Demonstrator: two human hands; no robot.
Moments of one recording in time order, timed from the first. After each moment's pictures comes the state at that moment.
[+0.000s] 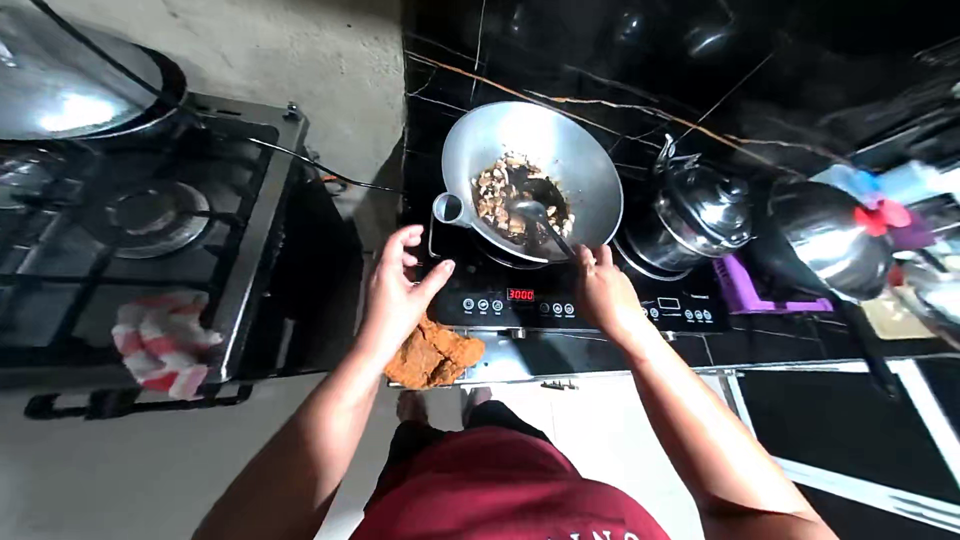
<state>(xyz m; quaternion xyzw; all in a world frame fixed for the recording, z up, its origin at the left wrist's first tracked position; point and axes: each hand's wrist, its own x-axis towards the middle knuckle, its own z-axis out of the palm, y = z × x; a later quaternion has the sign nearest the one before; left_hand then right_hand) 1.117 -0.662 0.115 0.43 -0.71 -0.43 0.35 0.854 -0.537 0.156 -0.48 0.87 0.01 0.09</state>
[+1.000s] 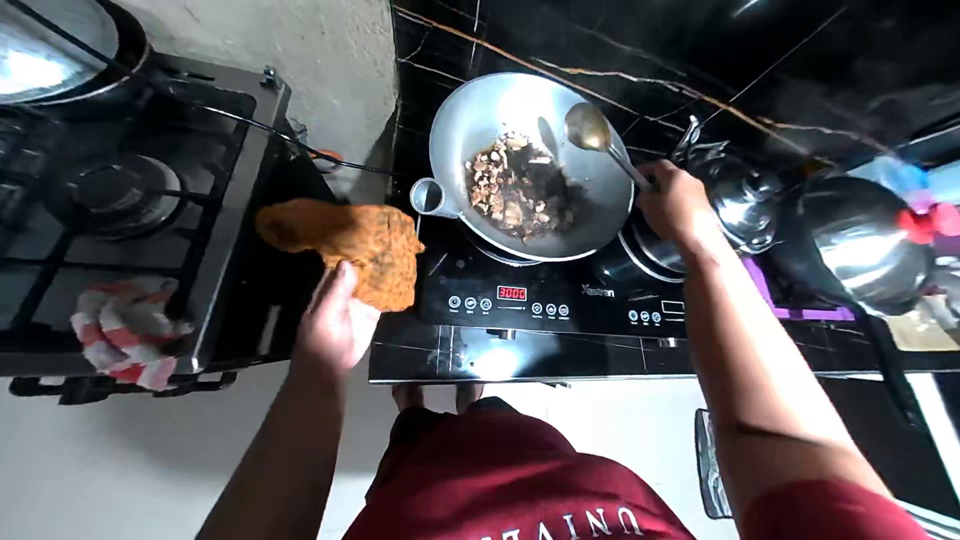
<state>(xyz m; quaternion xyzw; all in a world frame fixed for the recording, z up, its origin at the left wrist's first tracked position) 1.134 -0.650 0.090 0.27 -0.38 -0.75 0.48 0.724 -0.593 0.204 -0.43 0.89 -0.12 0.09</state>
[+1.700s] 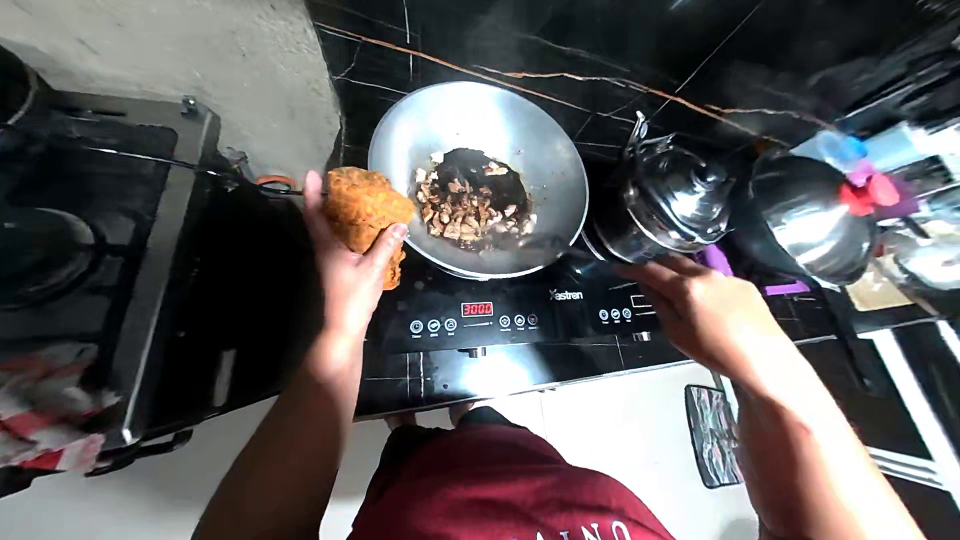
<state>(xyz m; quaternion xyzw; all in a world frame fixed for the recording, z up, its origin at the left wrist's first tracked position) 1.025 -0.705 0.100 0.36 -0.61 -0.47 0.54 0.759 -0.460 0.234 -0.60 0.80 0.01 0.00</state>
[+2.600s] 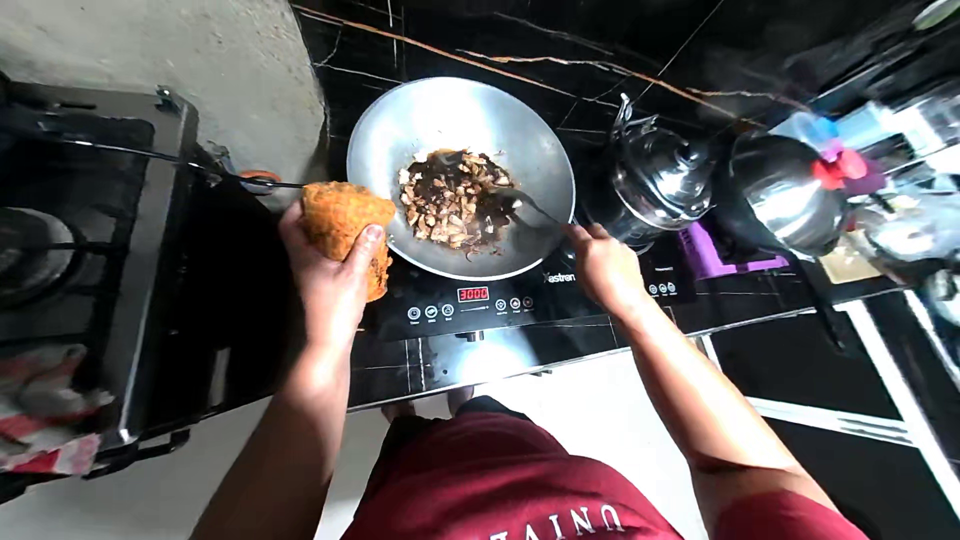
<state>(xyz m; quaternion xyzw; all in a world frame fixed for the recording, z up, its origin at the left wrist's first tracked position) 1.050 -0.681 0.103 0.41 -0.60 -0.47 0.51 0.774 -0.514 0.157 -0.48 0.88 -0.01 0.03</state>
